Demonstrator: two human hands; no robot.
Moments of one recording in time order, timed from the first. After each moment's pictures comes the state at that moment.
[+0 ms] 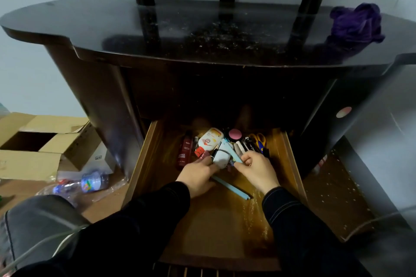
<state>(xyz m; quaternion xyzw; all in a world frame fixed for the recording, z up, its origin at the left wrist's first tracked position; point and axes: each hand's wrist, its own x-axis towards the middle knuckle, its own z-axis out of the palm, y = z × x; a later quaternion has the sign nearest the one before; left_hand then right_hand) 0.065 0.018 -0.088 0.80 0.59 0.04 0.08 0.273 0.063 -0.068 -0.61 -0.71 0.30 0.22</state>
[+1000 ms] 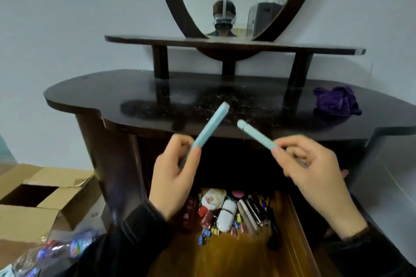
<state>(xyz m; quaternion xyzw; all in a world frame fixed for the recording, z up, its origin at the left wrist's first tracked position) 0.044 -0.019 0.132 0.61 0.48 0.62 0.08 0.297 0.023 0.173 -0.37 -0.74 0.25 0.50</state>
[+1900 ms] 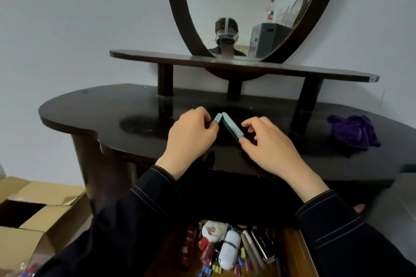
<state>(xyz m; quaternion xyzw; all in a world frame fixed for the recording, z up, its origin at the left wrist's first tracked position) 0.020 0.097 0.223 0.60 0.68 0.42 -0.03 0.209 0.145 0.214 -0.46 -0.84 0.00 0.29</state>
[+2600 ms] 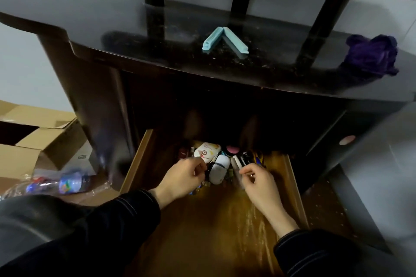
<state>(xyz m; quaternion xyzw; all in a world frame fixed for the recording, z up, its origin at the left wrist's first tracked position) 0.045 0.025 -0.037 0.67 0.66 0.25 0.23 0.277 0.070 -0.054 -0.57 -0.75 0.23 0.25</state>
